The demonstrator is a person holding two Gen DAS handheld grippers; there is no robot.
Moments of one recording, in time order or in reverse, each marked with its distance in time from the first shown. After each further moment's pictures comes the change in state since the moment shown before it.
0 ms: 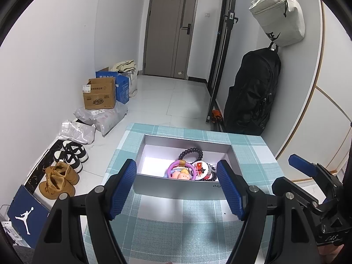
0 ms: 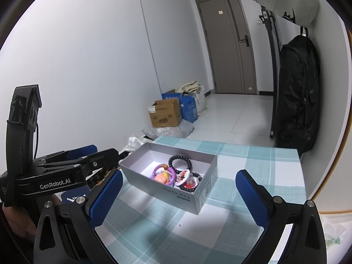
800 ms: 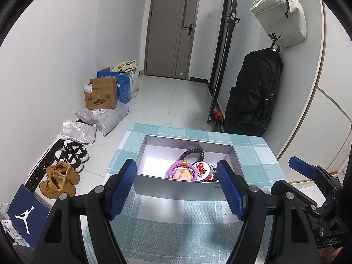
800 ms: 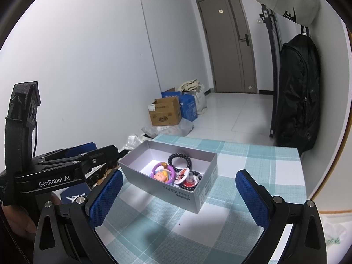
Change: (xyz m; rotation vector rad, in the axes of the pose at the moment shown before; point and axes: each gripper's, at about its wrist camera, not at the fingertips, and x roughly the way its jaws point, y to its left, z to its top) left arm 0.001 0.001 0.001 -0.006 0.003 0.006; right arm 0.001 0.000 -0.003 -0.002 0.007 -0.002
